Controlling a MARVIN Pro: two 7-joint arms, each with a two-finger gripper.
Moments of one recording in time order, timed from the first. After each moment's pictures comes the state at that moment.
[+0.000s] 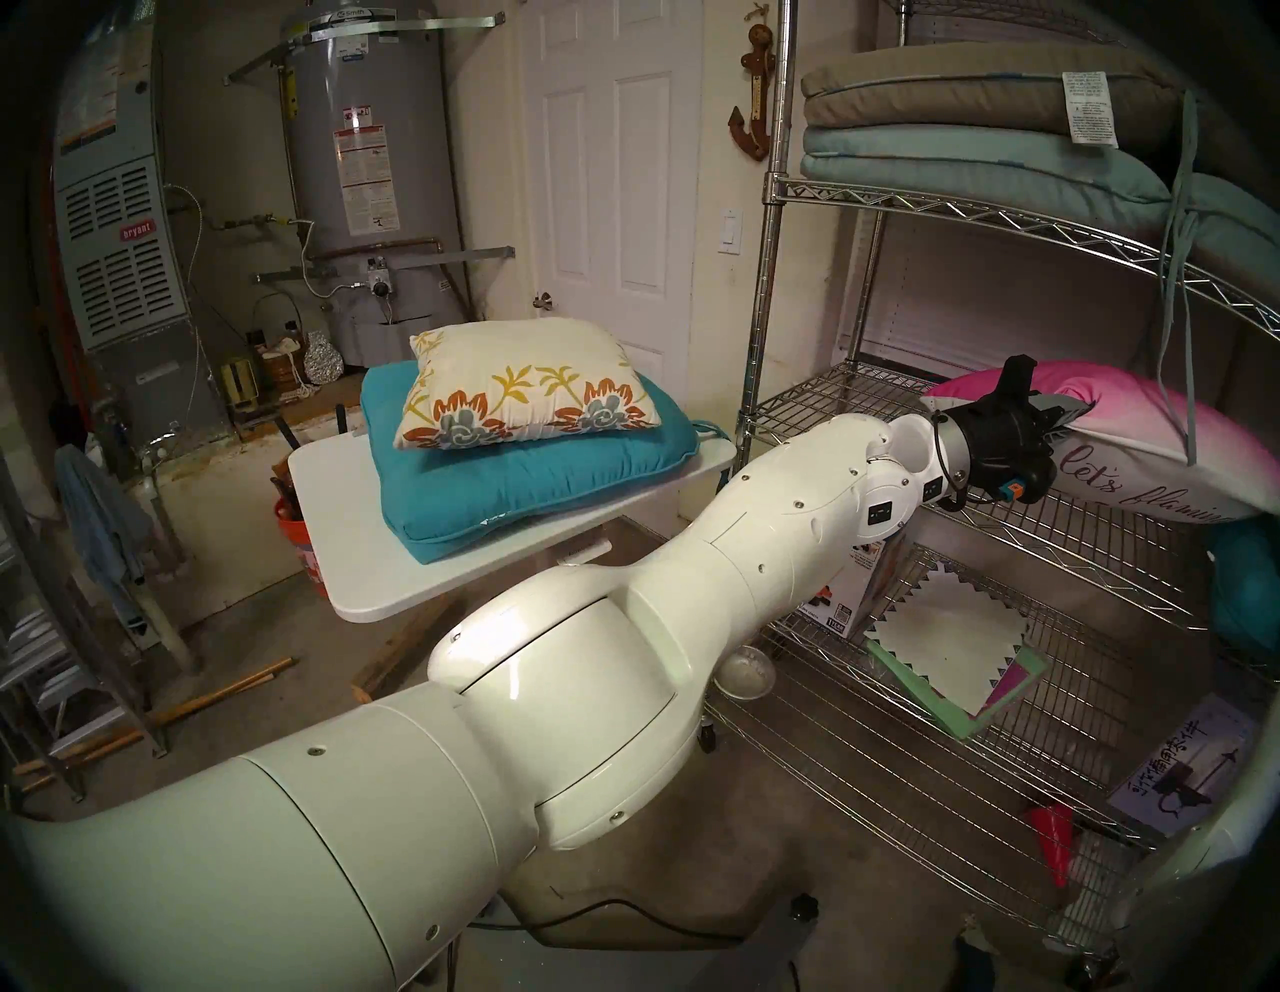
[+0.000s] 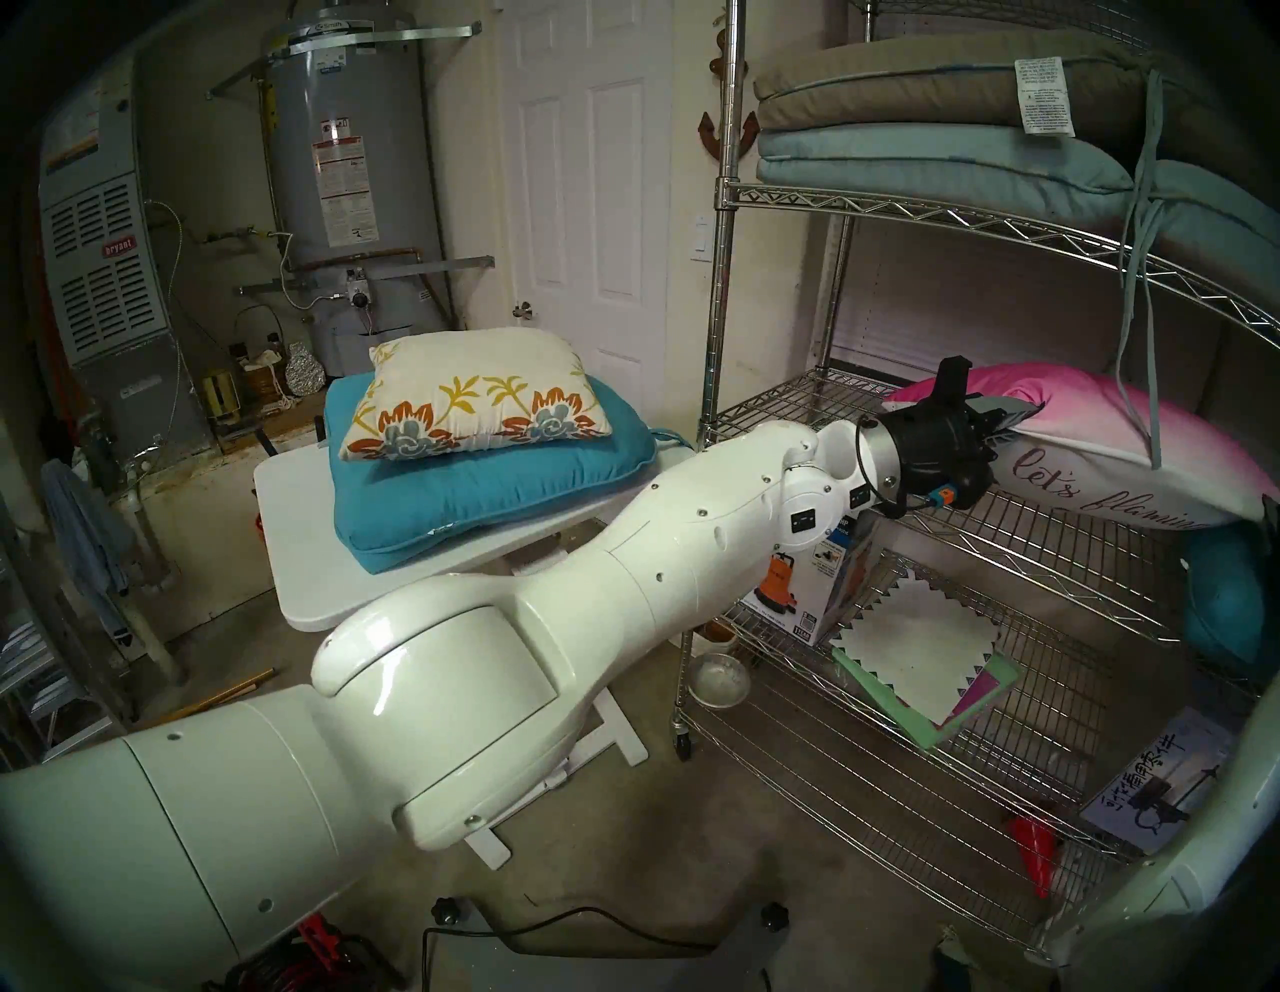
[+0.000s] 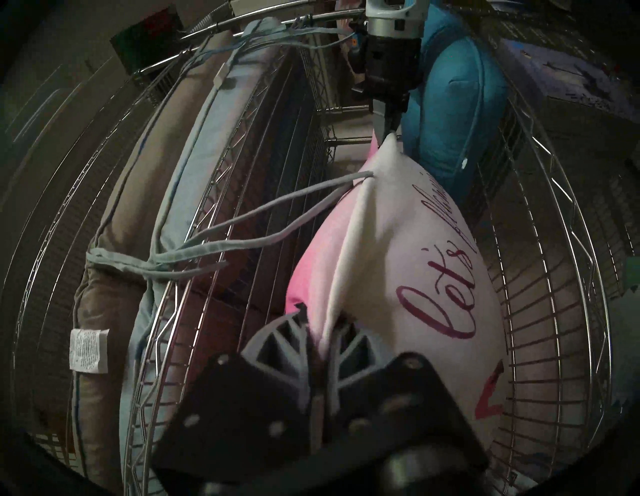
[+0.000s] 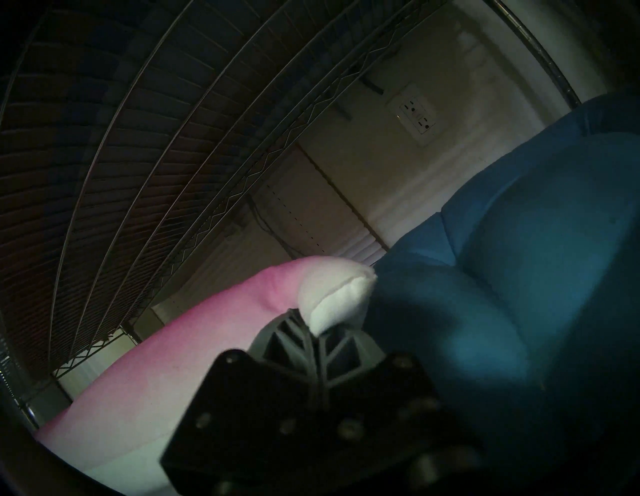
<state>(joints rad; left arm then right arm) 0.49 -2.01 -0.72 -0.60 1.02 -0.62 0.22 -1.29 -0.97 2.77 -1.40 0.75 0.71 0.32</state>
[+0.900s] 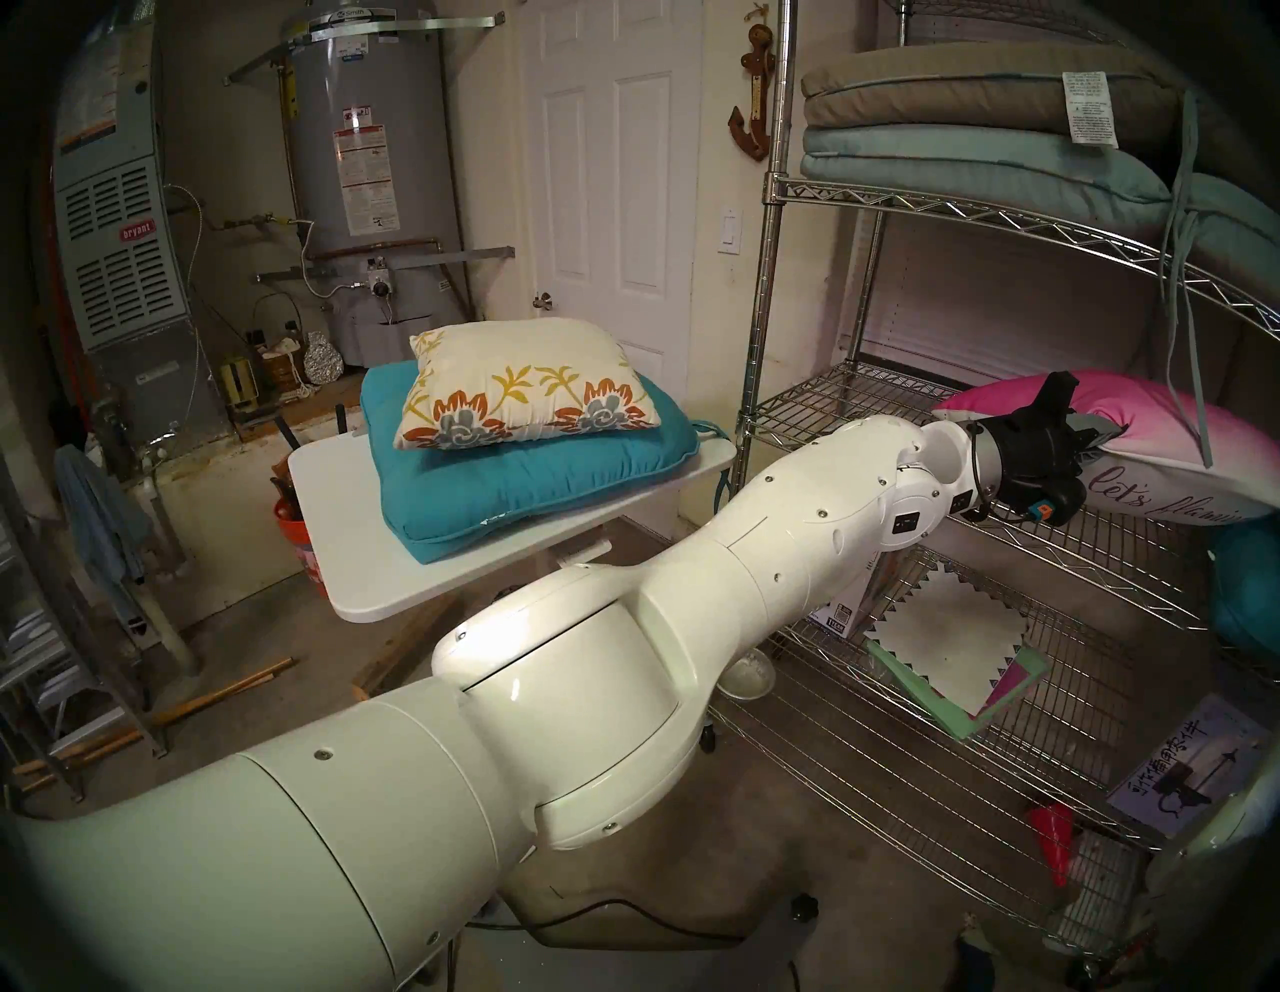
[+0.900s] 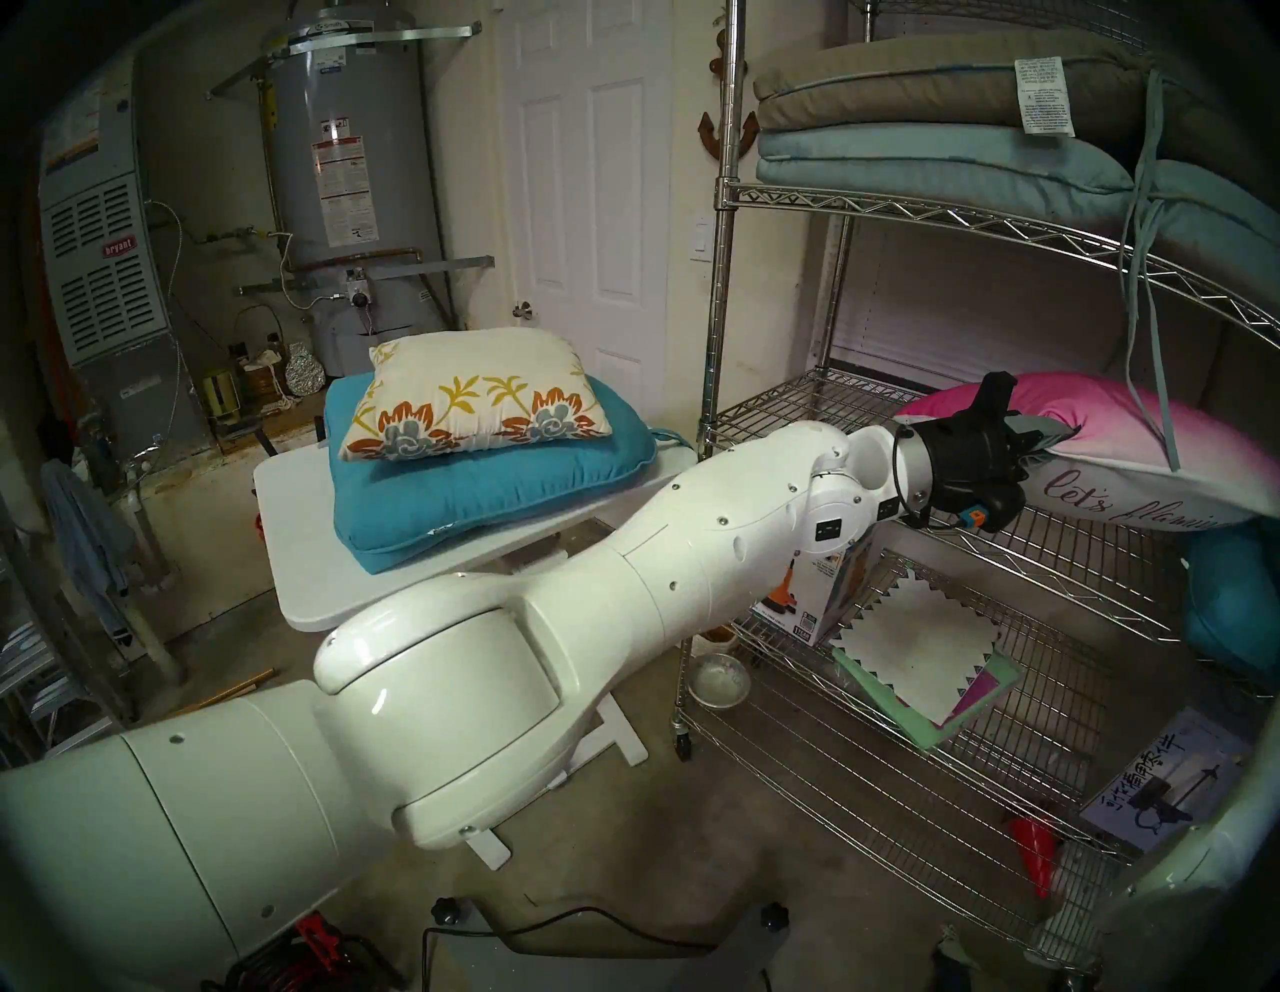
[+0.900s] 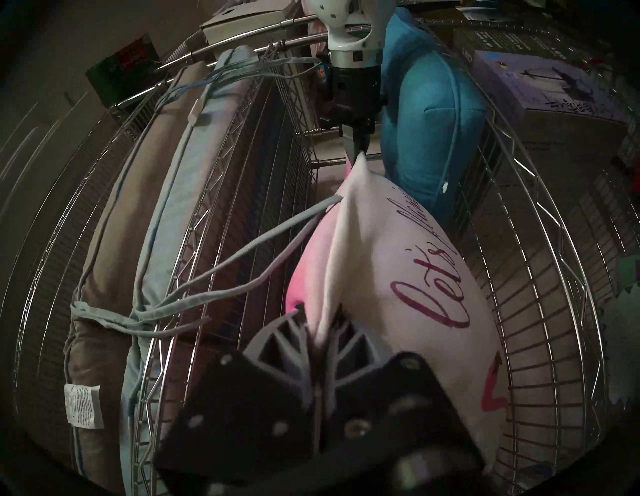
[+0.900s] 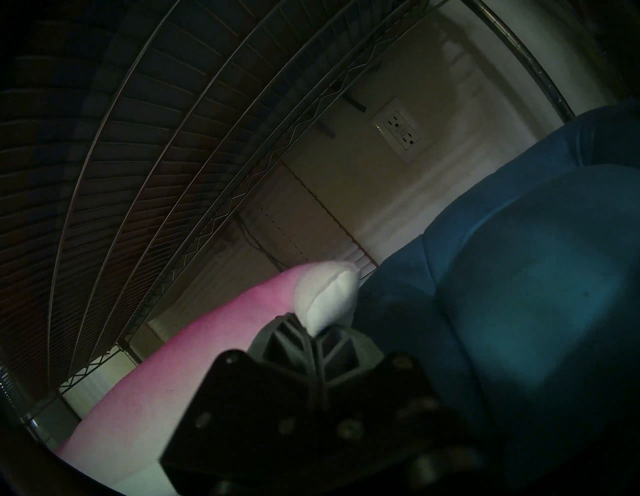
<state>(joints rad) 0.48 -2.01 -0.63 -0.65 1.02 -0.59 0.20 -1.25 -0.85 2.80 -1.25 0.72 0.74 0.36</state>
